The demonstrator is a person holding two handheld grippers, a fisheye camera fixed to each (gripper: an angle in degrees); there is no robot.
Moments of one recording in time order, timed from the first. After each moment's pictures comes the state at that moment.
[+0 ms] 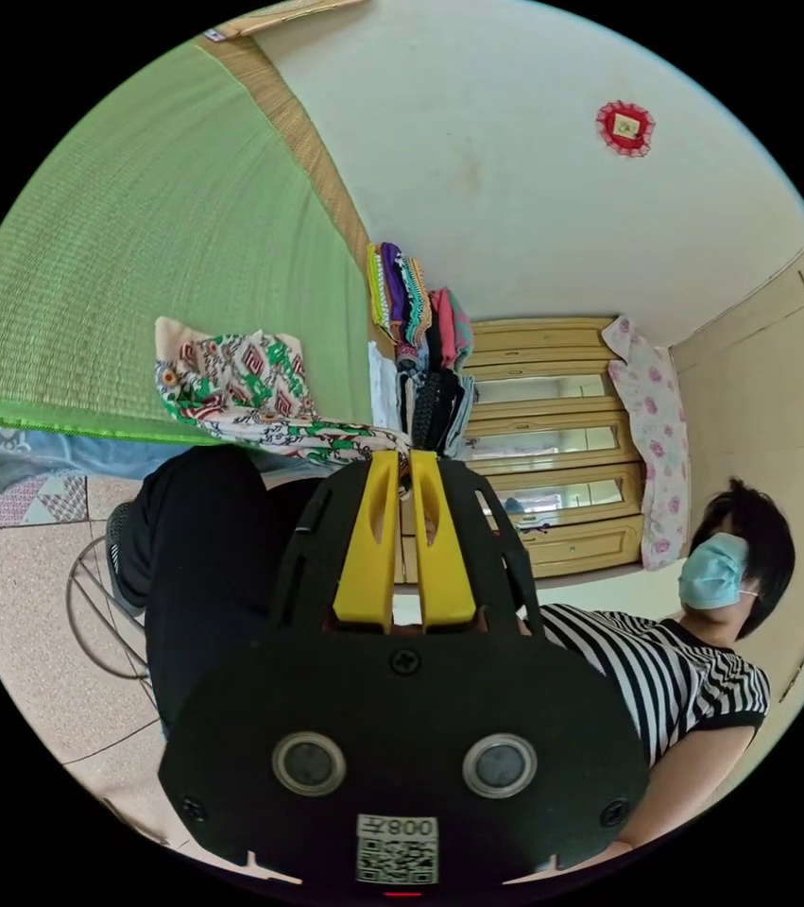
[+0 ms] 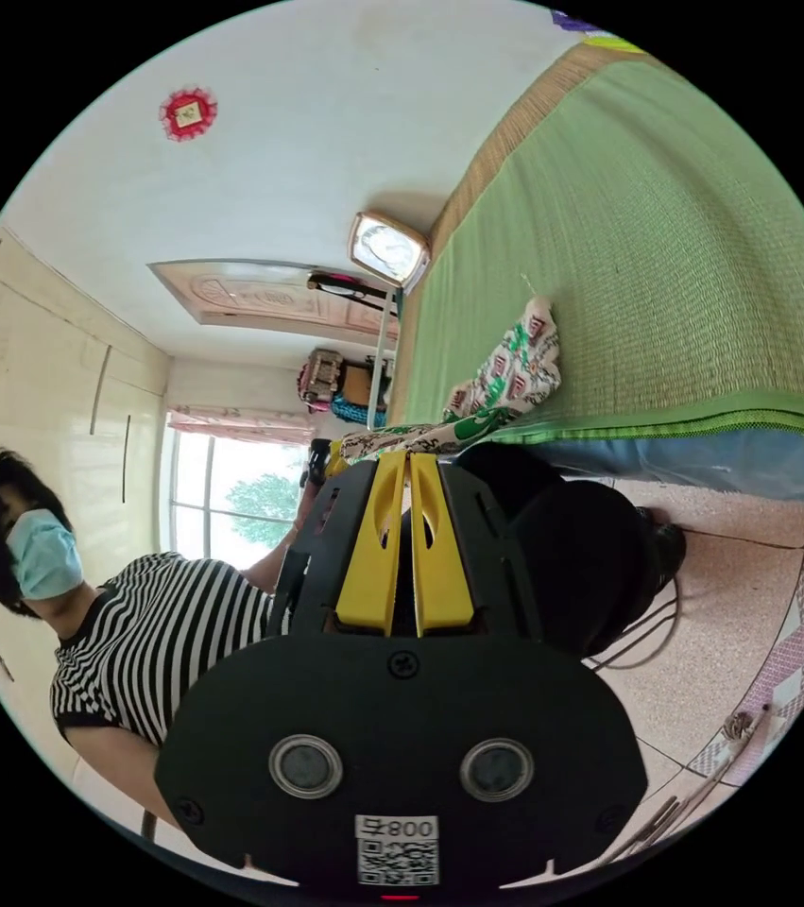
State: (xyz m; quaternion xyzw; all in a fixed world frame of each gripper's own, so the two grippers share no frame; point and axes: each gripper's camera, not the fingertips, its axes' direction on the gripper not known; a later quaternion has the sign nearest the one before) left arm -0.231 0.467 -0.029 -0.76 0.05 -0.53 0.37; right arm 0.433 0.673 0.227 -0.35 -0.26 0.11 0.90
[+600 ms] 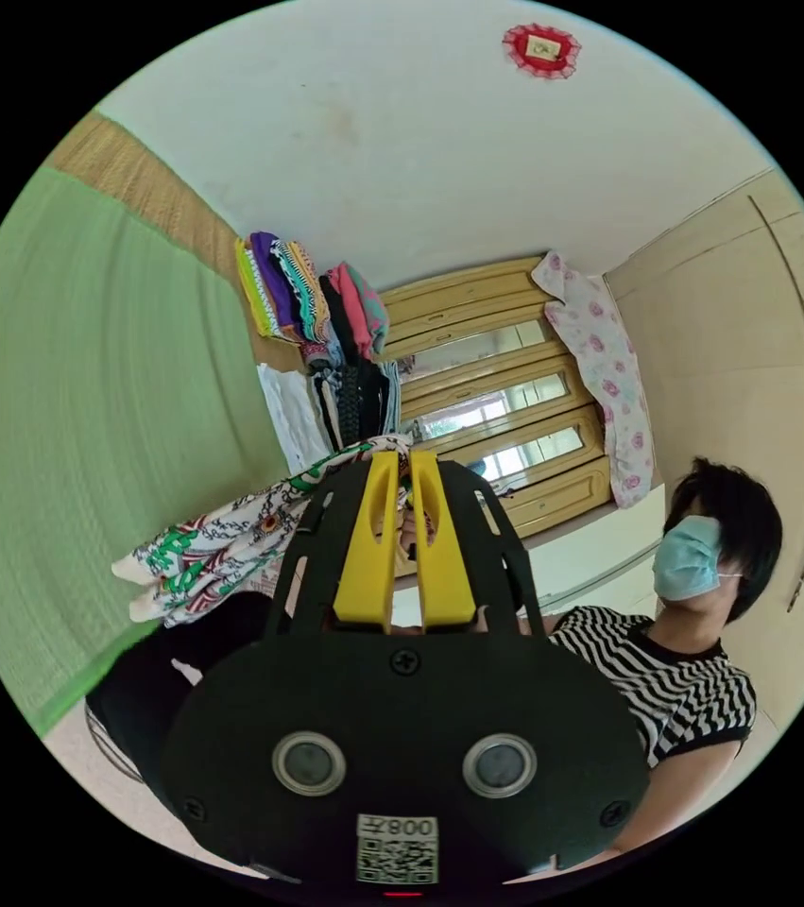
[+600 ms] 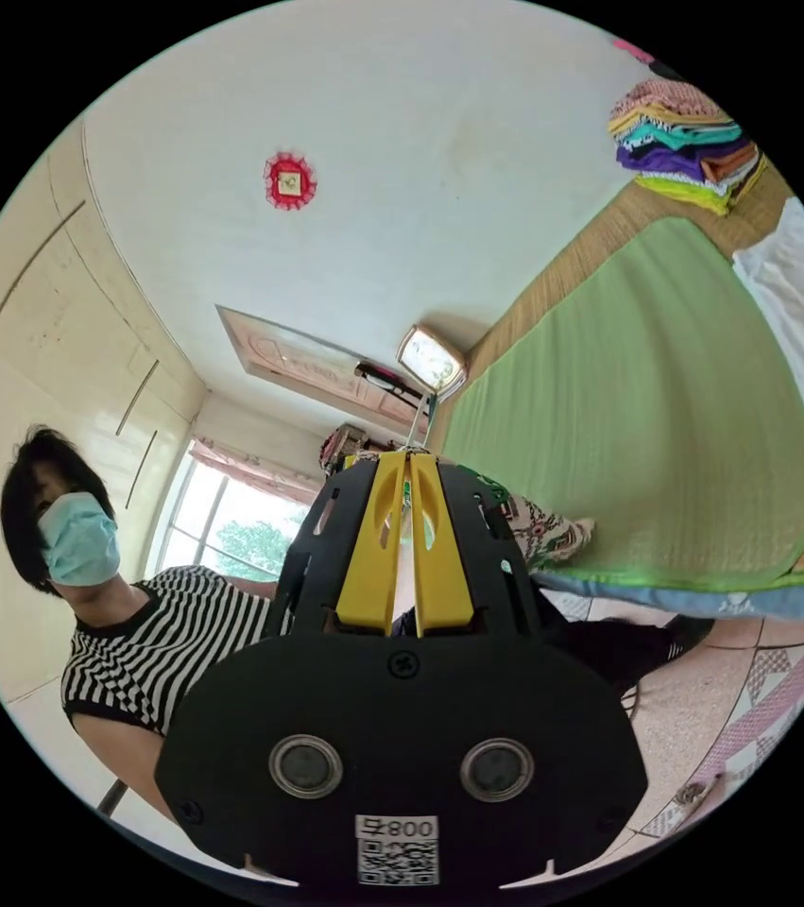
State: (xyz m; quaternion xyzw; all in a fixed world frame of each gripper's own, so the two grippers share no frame) left arm -0.073 0.660 0.081 -0.73 0.21 -0.52 0.38; right arm 0.511 0.521 0.063 -0.19 -0.27 0.07 0.94
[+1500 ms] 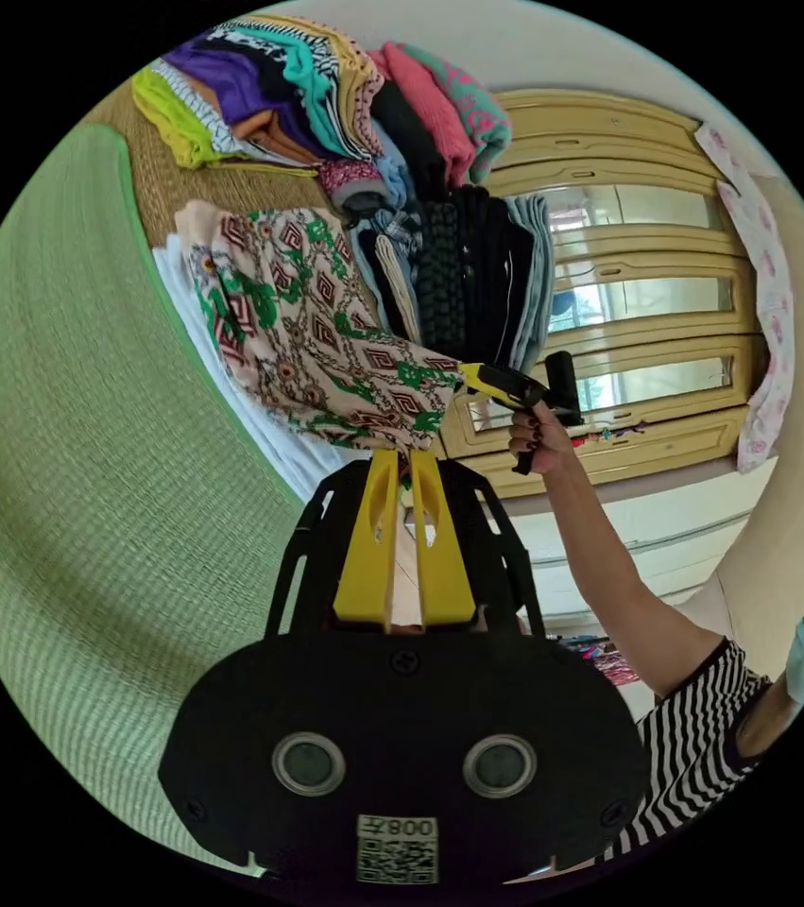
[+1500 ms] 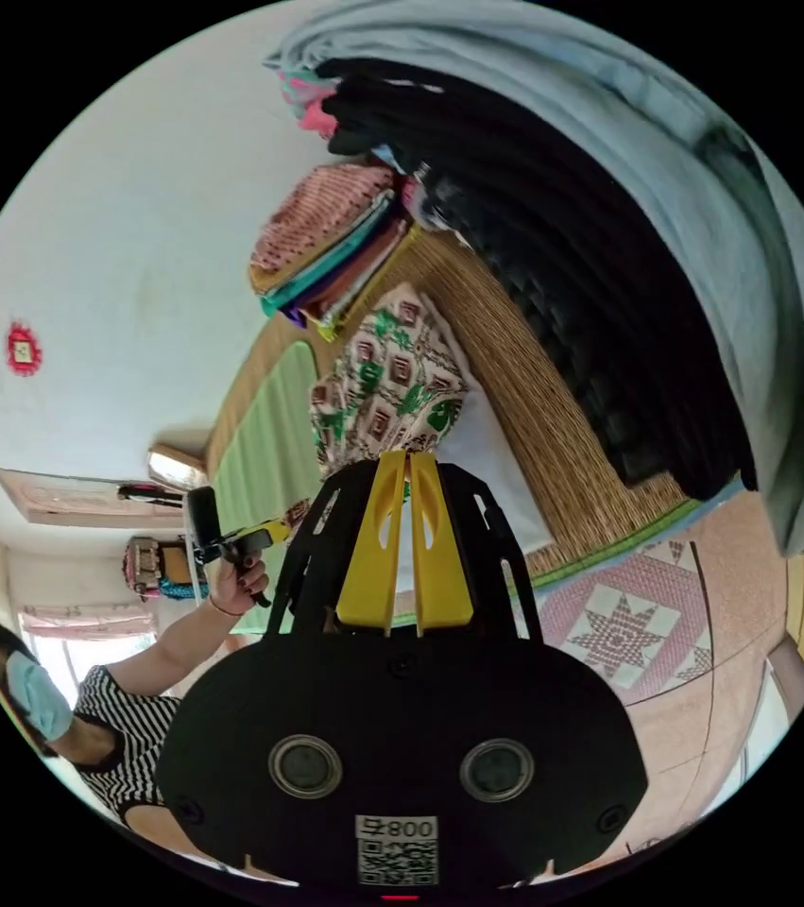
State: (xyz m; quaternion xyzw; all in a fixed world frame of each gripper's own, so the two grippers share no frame) left arm 0.335 1.088 -0.010 -0.85 0.30 -0.39 0.20; right arm 0.820 0.312 -0.079 -0.22 0.13 0.18 0.95
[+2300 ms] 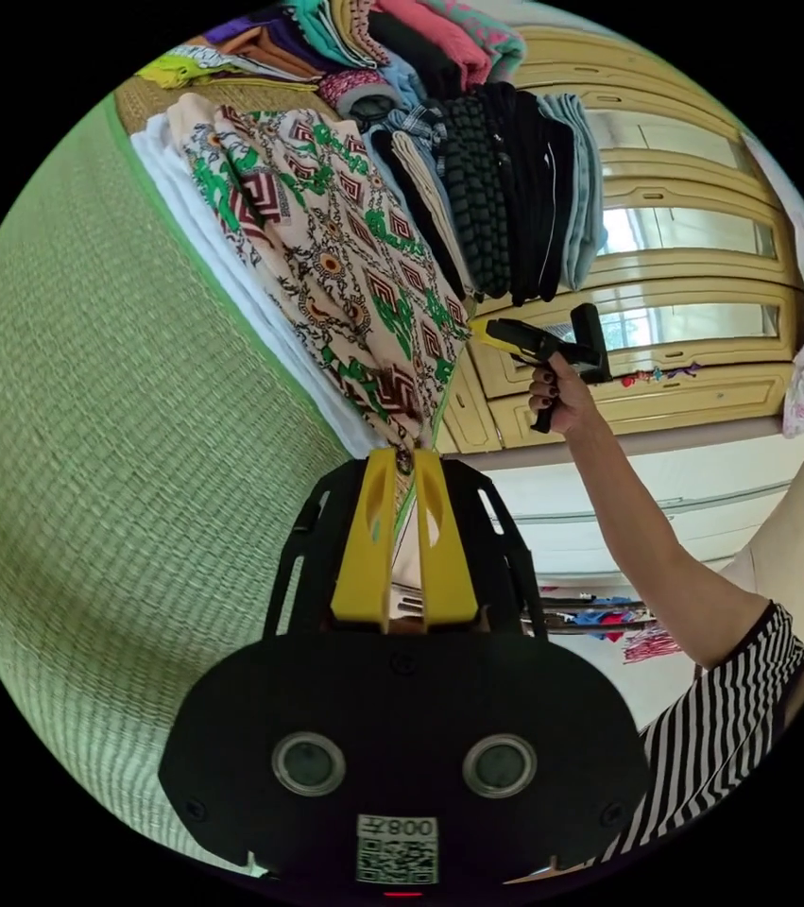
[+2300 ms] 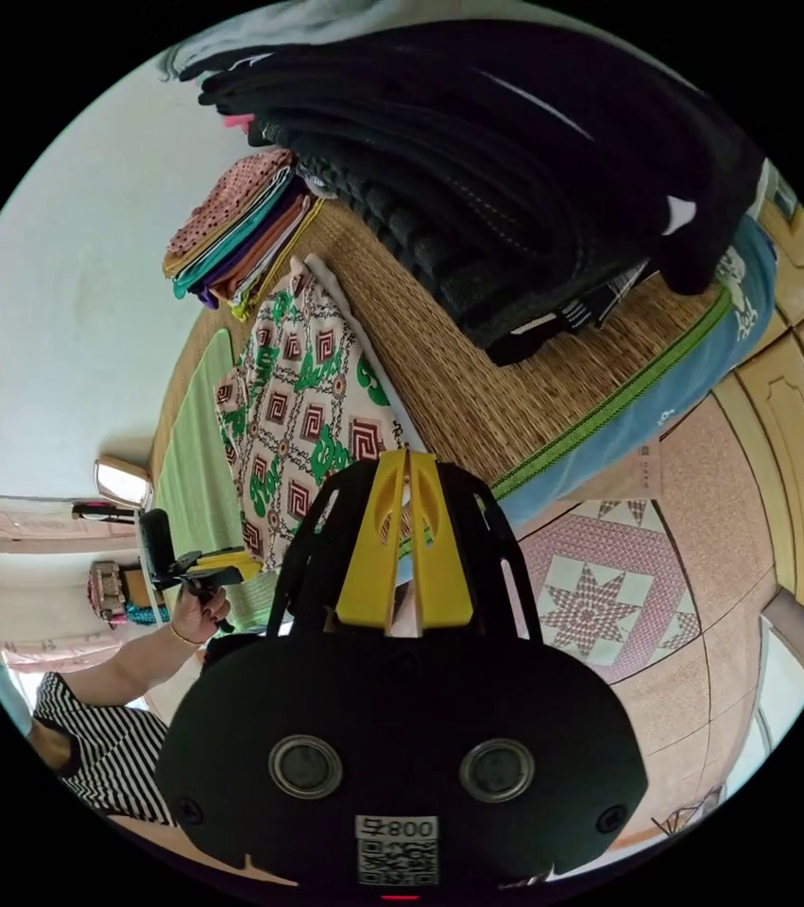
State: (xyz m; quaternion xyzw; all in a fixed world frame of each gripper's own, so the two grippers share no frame) left arm 0.419 1.168 -0.109 -0.88 0.32 -0.31 0.16; right arm 0.849 0.342 -0.113 -0.20 0.21 0.20 0.94
